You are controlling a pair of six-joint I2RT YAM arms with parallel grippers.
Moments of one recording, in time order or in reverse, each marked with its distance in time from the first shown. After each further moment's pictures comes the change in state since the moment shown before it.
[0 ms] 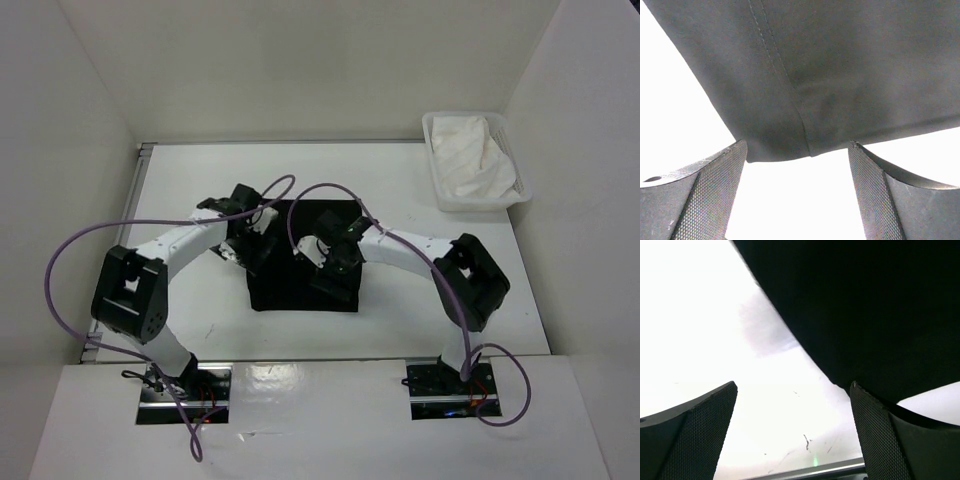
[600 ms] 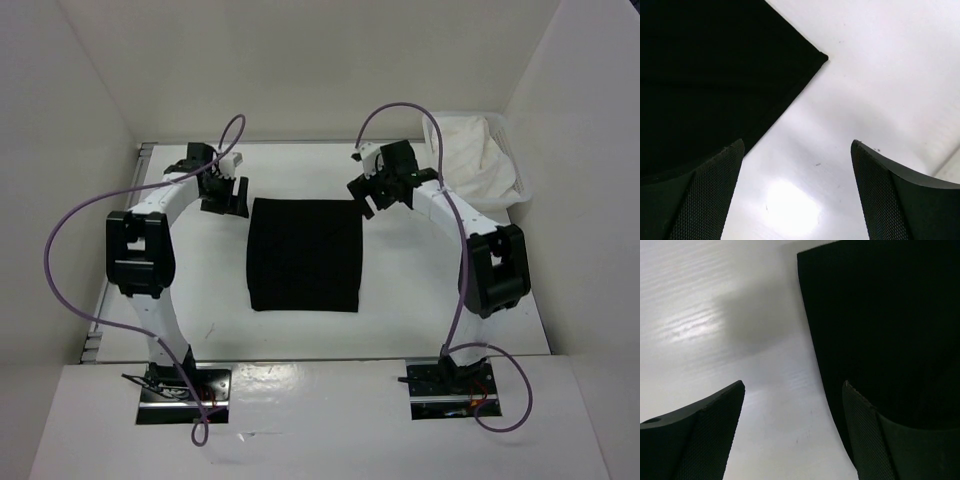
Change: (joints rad) left arm 0.336 0.261 0.335 0.212 0.331 -0.002; right arm -0.449 -0.051 0.193 0.277 -0.060 0.081
